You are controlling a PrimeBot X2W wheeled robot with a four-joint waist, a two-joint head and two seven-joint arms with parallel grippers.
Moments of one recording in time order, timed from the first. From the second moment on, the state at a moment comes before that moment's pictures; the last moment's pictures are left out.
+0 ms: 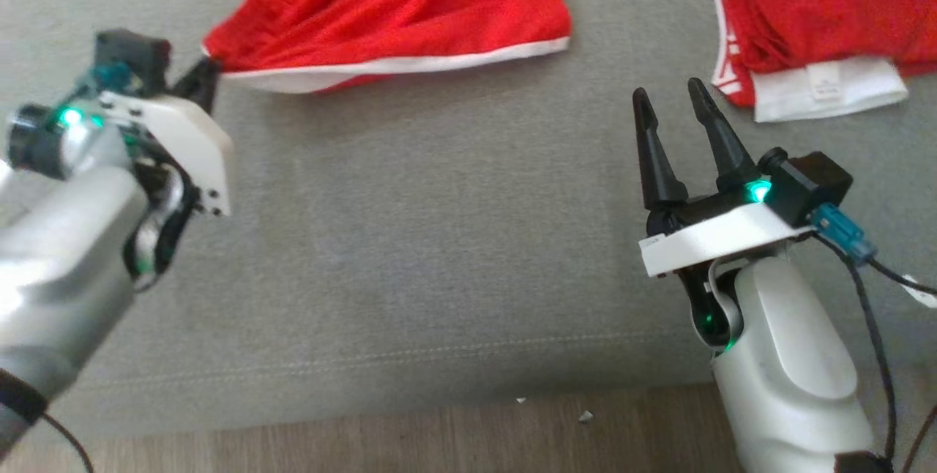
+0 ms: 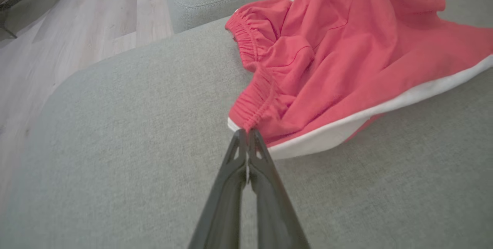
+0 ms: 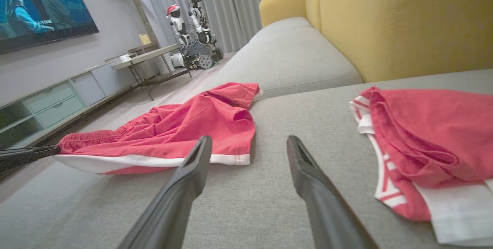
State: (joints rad) left arm -0.94 0.60 -1.16 0.52 -0.95 0.24 -0.07; right arm -0.44 -0.06 0.26 0.47 0.19 0.12 -0.24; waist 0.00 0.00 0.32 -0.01
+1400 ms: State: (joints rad) left arm -0.68 0.45 -0.86 0.66 -1.16 0.25 -0.25; right arm -0.47 -0.06 0.28 0.48 0.20 0.12 -0.24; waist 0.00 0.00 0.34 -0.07
